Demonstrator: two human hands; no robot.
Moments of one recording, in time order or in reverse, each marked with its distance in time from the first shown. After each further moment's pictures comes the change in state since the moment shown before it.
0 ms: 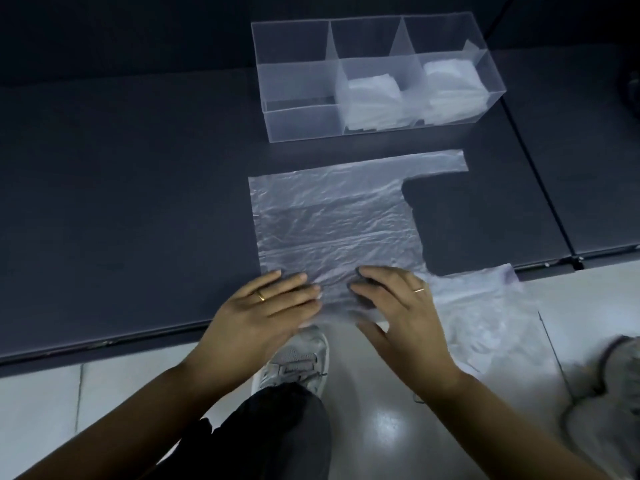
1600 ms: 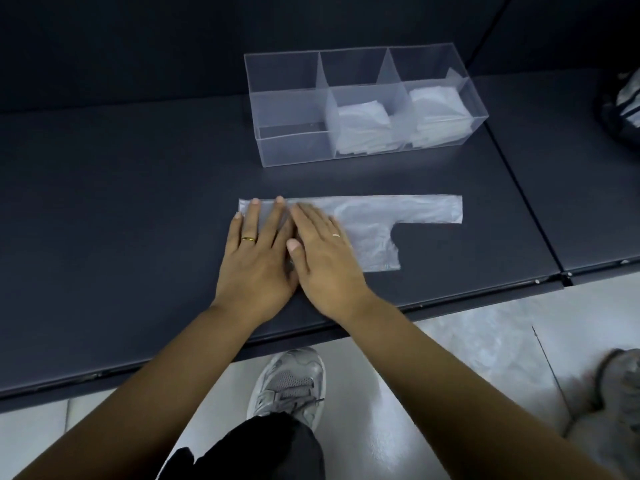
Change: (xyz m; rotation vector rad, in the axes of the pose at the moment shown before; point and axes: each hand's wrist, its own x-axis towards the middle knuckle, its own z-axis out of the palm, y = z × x) left_hand 0.072 -0.051 0.017 0.334 -0.165 -0.529; right_hand 0.117 -0.030 0.039 0.108 -0.137 0.143
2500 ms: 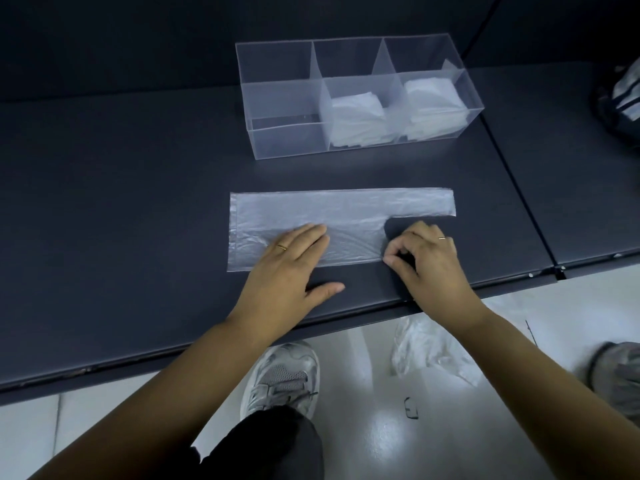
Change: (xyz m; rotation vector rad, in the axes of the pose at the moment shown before) left_hand -0.015 0.037 -0.009 -0.341 0.137 0.250; right_hand -0.055 0.087 -0.076 -0.105 0.025 0.154
